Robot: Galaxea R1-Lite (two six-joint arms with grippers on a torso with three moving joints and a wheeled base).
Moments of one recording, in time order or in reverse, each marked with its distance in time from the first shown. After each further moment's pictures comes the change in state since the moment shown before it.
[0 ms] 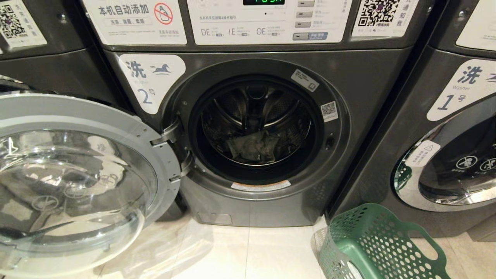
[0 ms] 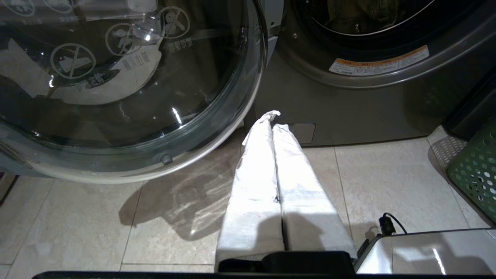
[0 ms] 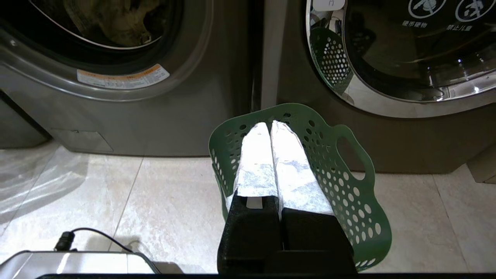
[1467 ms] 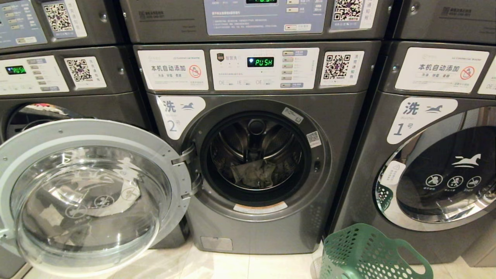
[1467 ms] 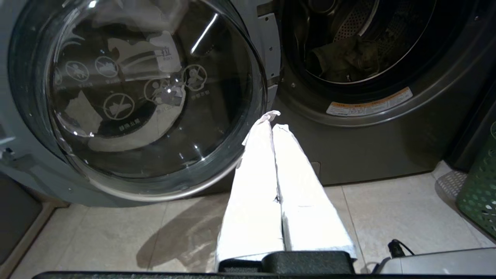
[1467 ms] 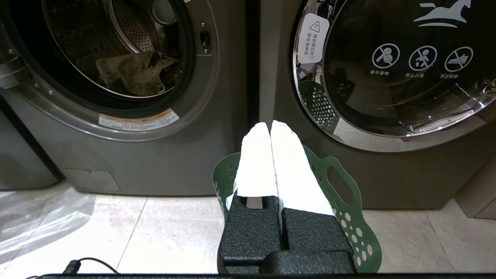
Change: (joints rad) left arm 0.000 0.000 -0.004 -0.013 -0.012 0.055; right arm 0.000 0.000 0.000 -0.002 -0.012 0.004
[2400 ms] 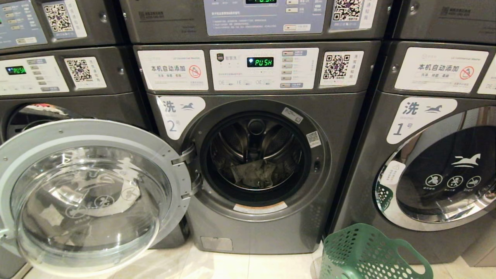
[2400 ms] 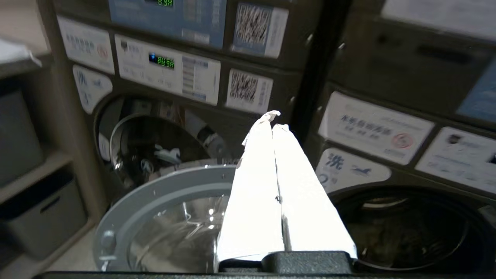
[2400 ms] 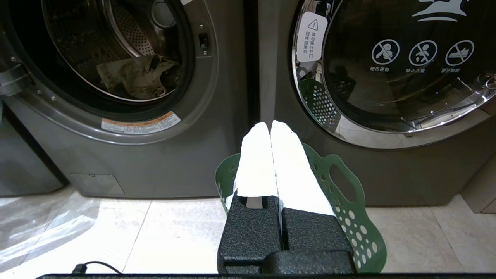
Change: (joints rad) left arm 0.105 1.150 -1.762 0.505 0.240 -0.221; right arm 0.000 0.000 0.000 0.000 -0.006 0.030
